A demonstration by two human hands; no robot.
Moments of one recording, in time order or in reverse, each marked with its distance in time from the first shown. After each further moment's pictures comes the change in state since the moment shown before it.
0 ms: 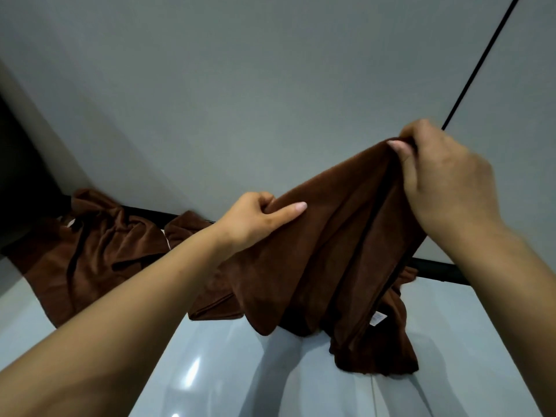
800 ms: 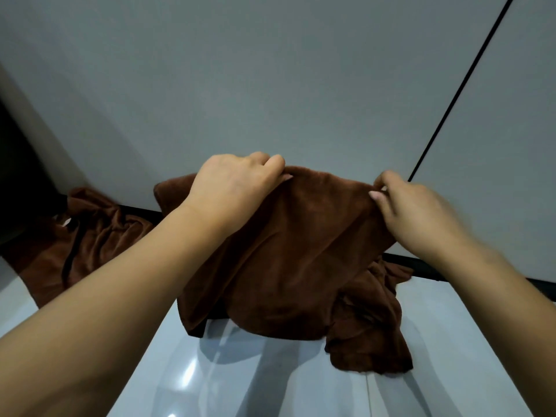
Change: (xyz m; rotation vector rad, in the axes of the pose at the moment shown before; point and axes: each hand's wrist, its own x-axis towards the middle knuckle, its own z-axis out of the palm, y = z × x) left_hand 0.003 0.020 -0.028 1.139 0.483 0.884; right_hand -0.017 0.004 0.011 0.043 -0.538 0.213
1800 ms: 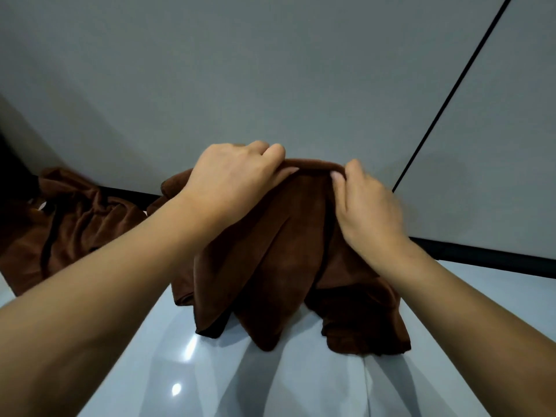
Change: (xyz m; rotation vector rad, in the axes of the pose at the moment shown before) left_hand -0.004 0.007 0.037 -0.041 0.030 0.061; right_hand 0.011 -0.023 0.071 0.090 0.239 -0.053
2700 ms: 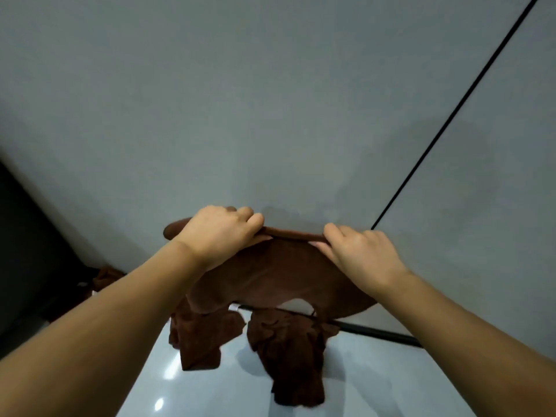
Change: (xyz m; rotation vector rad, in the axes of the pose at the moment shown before) left_hand 0.248 -0.106 -0.234 -0.121 -0.238 -0.001; right_hand 0.207 -0.032 -0.327 -0.362 0.067 -0.493
